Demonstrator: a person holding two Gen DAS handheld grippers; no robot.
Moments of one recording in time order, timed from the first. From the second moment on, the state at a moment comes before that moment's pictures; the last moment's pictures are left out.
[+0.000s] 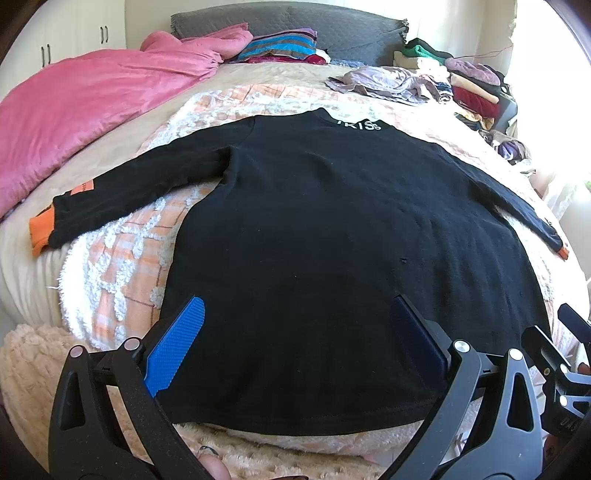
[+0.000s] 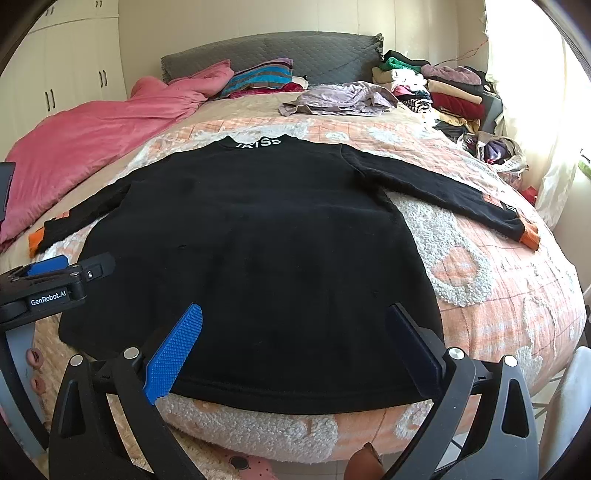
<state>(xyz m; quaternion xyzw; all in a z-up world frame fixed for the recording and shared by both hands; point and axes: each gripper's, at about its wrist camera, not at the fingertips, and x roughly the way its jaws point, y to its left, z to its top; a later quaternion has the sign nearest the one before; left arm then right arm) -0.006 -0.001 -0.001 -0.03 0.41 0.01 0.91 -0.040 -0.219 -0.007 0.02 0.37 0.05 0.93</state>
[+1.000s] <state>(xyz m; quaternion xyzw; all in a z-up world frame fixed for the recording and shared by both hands) -0.006 0.000 0.002 -0.04 0.41 0.01 0.91 -0.044 -0.218 -0.005 0.01 0.37 0.05 0.93</state>
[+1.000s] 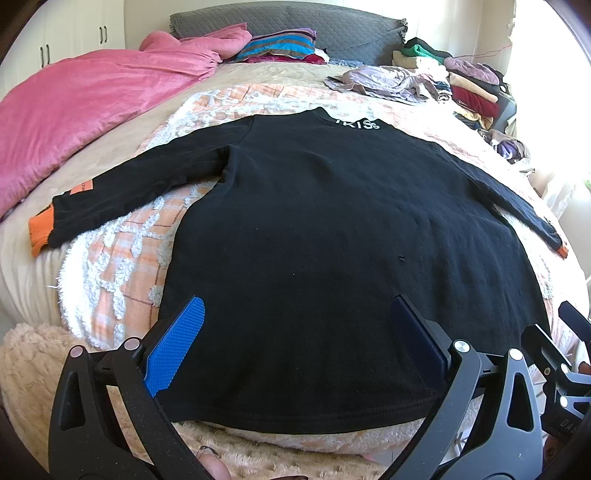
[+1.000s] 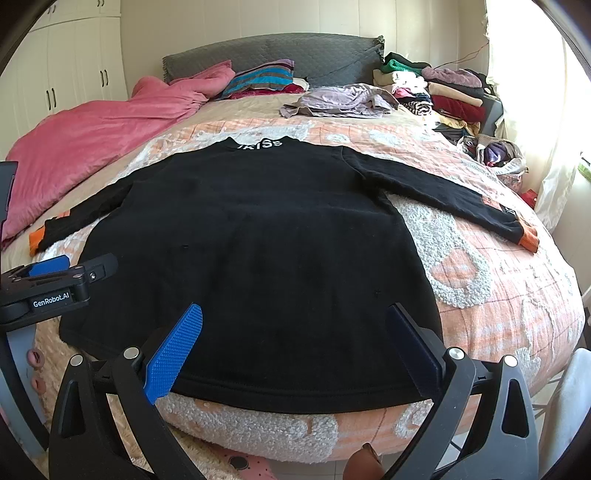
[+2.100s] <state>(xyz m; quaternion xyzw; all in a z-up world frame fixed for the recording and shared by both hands) 0.035 -0.010 0.011 -0.02 0.42 0.00 0.91 -0.001 -0.226 0.019 0.04 0.35 0.04 0.94</state>
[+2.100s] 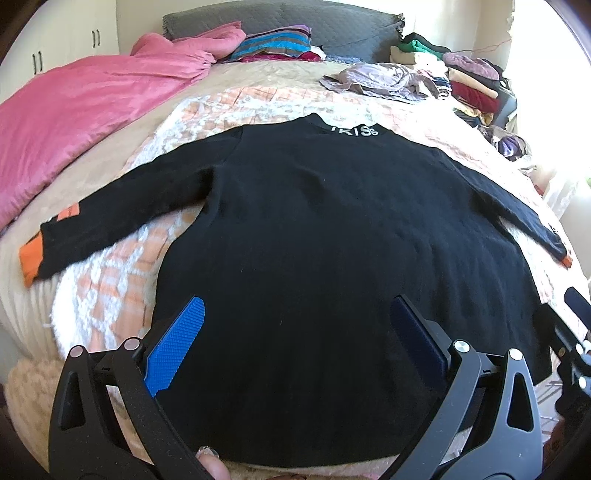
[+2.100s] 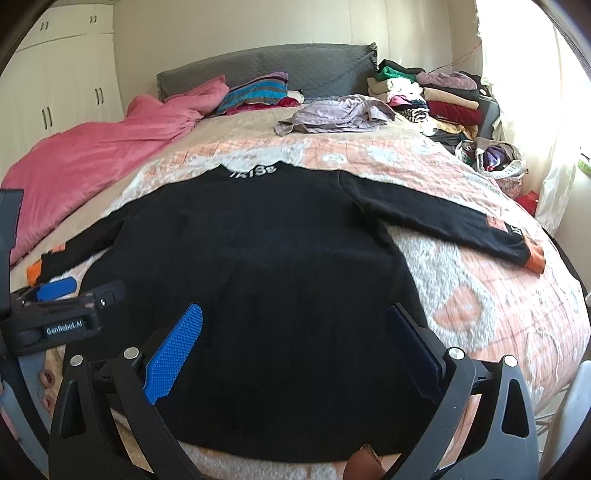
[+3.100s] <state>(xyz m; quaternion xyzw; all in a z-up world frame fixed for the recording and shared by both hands) 0.163 -0.049 0.022 -0.03 0.45 -0.04 0.89 0.096 -0.353 0.023 0.16 0.33 -0.10 0.92</state>
